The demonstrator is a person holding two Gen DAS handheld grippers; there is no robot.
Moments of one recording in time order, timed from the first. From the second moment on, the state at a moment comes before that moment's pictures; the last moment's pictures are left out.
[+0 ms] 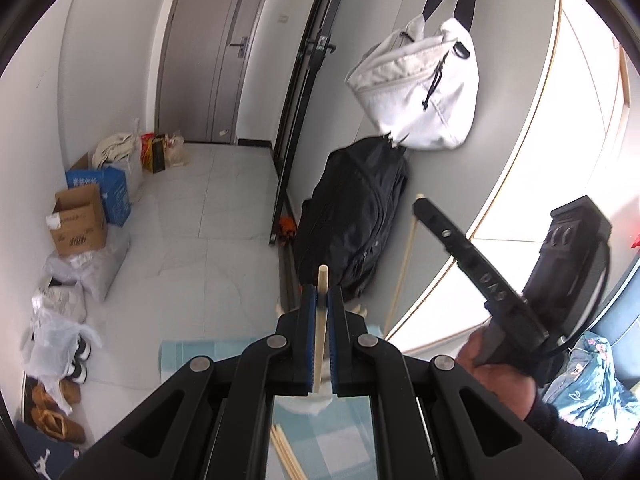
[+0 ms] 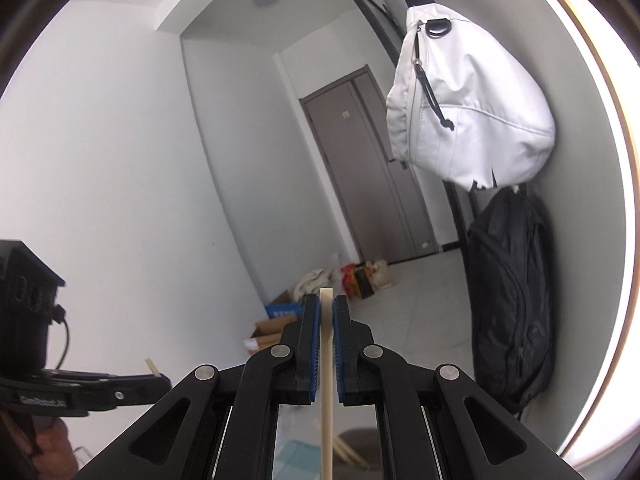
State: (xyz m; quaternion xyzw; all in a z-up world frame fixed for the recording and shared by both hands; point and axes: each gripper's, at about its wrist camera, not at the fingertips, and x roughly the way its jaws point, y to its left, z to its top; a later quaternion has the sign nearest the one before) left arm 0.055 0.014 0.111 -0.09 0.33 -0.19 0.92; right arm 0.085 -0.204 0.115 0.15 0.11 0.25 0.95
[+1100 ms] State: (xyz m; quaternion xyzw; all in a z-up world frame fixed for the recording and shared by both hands) left arm 0.130 -0.007 0.055 -0.07 0.38 -0.21 0.90; right arm 0.150 -0.181 0.037 0.10 0.12 0.19 0.97
